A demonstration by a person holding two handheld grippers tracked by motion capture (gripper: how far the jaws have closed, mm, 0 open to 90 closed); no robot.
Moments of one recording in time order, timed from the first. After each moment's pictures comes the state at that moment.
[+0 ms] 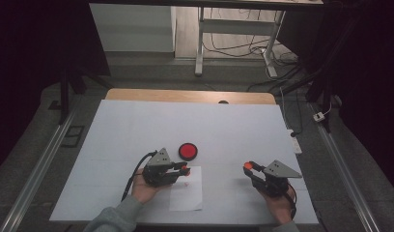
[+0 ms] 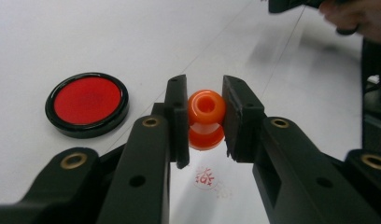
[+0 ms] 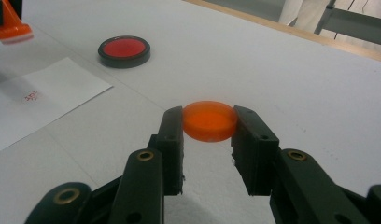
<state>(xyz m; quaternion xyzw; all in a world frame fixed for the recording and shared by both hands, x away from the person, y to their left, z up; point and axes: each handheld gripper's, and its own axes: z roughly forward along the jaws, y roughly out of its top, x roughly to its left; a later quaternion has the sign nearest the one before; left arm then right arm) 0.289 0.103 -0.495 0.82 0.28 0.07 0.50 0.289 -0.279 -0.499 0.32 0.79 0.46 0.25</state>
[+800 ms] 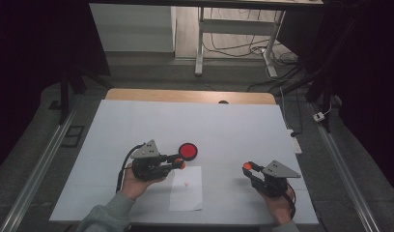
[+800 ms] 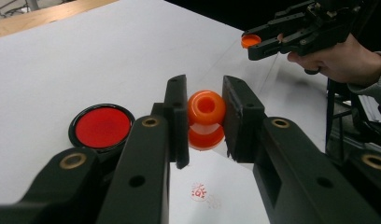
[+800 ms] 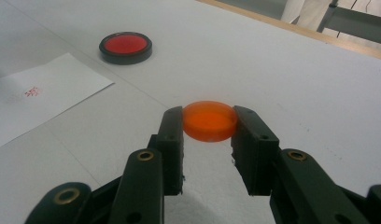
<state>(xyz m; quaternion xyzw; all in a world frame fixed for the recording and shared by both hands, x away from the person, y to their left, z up) 0.286 0.124 -0.464 0.80 0.27 0.07 0.53 0.290 -0.277 -0.500 0.32 0.79 0.46 0.25</state>
